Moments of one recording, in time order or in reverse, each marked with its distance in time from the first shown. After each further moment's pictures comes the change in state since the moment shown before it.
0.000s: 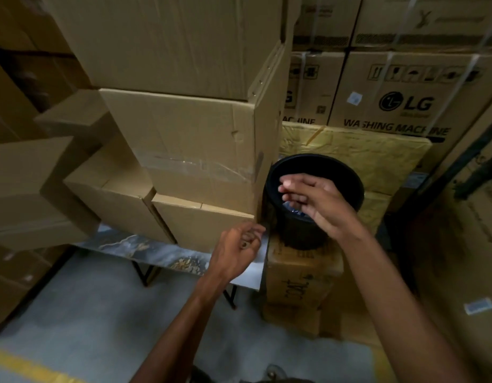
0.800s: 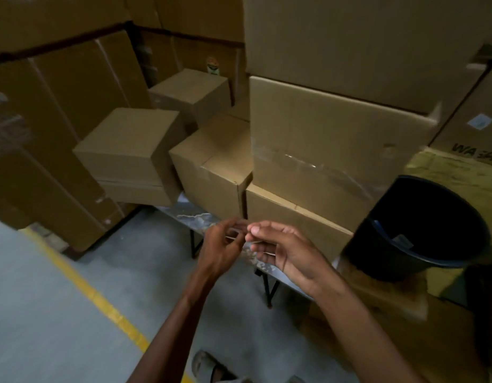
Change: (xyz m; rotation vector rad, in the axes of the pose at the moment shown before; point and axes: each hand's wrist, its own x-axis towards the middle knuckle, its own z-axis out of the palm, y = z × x) left_hand -0.065 -0.091 -0.151 0.010 0.391 -0.015; right_hand -0.028 0.062 0.210 0.121 -0.460 0.359
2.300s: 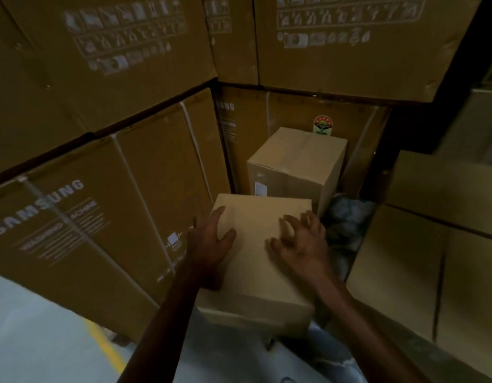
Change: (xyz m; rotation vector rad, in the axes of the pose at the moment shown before) left_hand 0.338 -0.290 -0.371 0.450 -0.020 -0.296; right_hand 0.494 -0.027 0.237 -1.211 0.488 -0.181
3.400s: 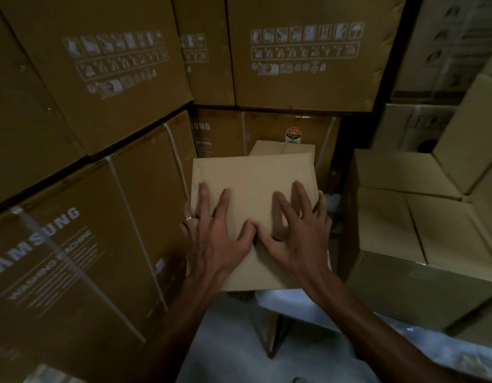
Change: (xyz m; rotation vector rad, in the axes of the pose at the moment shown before) left_hand -0.054 -0.021 -0.098 0.054 0.301 0.350; right_hand -0.083 -0.126 0.053 -0.194 0.682 -0.153
